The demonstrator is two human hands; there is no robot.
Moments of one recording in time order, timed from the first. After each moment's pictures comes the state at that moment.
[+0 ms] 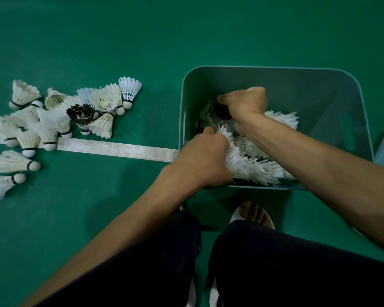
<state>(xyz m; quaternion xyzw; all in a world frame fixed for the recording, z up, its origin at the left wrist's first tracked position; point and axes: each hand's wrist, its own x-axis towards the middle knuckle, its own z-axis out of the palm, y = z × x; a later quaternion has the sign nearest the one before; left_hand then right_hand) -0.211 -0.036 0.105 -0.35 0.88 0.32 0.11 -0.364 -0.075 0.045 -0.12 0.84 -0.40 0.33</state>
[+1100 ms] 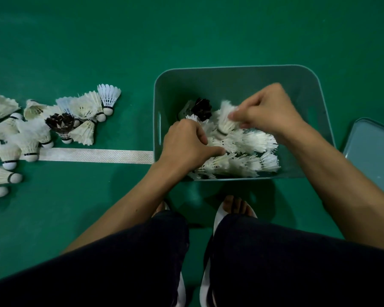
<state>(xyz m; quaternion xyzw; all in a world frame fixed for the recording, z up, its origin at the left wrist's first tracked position) -0.234 -0.031 0.097 -0.50 0.78 0.38 -0.02 -0.419 0.015 0.107 -0.32 0.80 -0.33 0.38</state>
